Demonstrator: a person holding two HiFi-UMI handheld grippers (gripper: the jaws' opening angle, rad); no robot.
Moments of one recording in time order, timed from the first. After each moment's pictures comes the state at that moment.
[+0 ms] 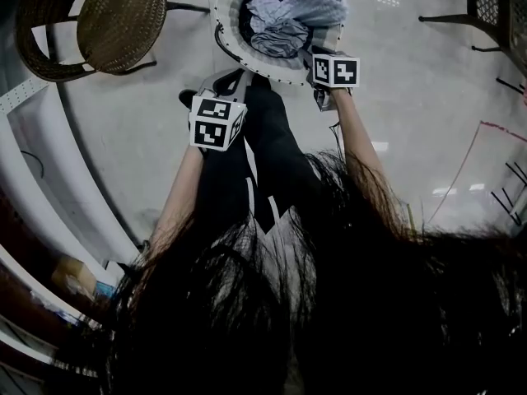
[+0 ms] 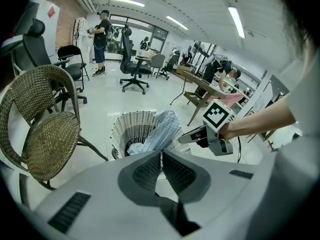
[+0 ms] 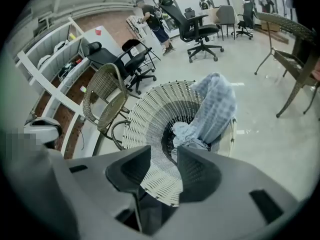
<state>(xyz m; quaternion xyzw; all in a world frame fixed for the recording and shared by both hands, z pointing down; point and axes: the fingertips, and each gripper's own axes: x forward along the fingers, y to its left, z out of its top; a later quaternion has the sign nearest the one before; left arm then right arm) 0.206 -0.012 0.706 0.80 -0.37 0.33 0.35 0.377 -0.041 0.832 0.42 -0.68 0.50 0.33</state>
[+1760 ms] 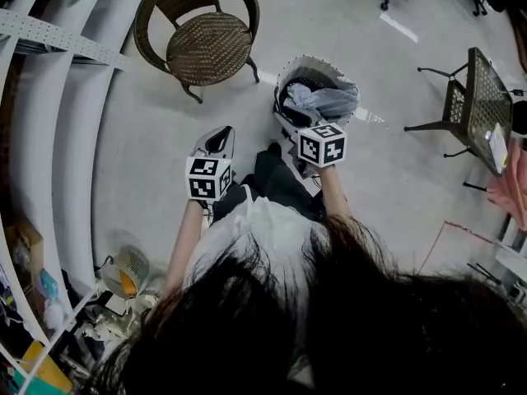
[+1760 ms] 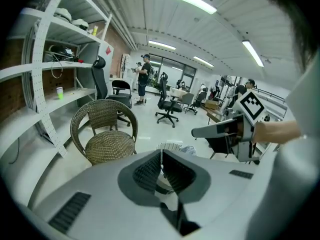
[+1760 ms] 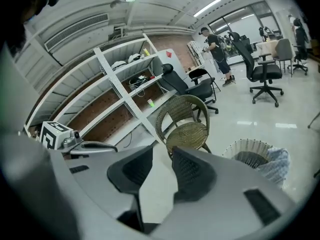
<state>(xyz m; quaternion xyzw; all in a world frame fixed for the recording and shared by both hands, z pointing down) 0.032 0.096 0.499 0.74 -0.58 0.18 0.30 0.145 0.017 0.509 0.26 -0.88 0.35 0.20</state>
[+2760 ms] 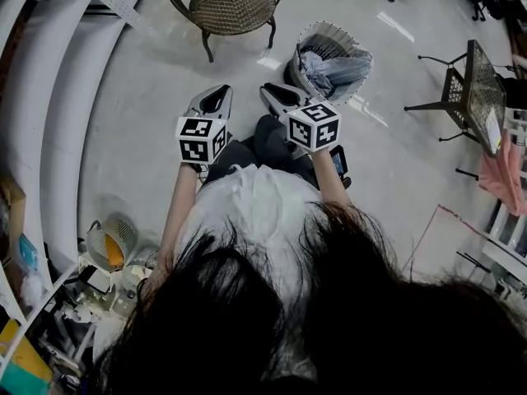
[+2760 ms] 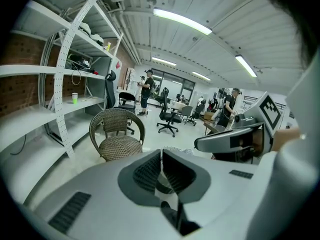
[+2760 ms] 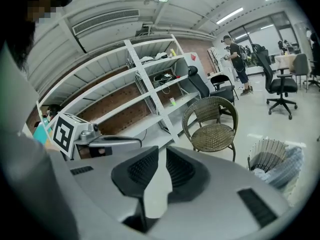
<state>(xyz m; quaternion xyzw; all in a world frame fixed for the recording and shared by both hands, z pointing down) -0.046 0.238 0.464 0.75 -0.60 0.11 0.26 0.036 0.208 0.457 0.21 -0.92 0.27 0.18</state>
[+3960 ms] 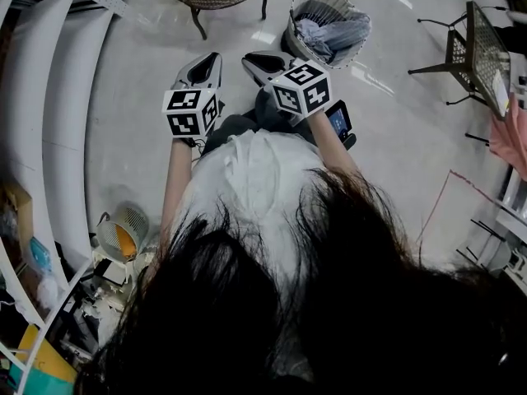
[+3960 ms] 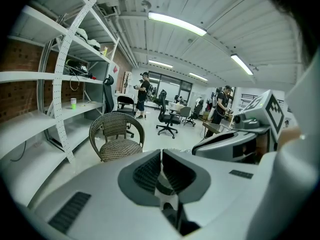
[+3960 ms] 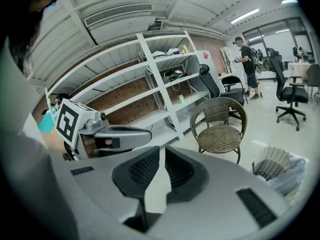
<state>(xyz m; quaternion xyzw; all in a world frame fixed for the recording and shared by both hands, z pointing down) -0.048 0.243 0.454 0.75 -0.60 0.11 0.24 0.016 0.238 0.456 0.16 -0.94 0.23 0.21</state>
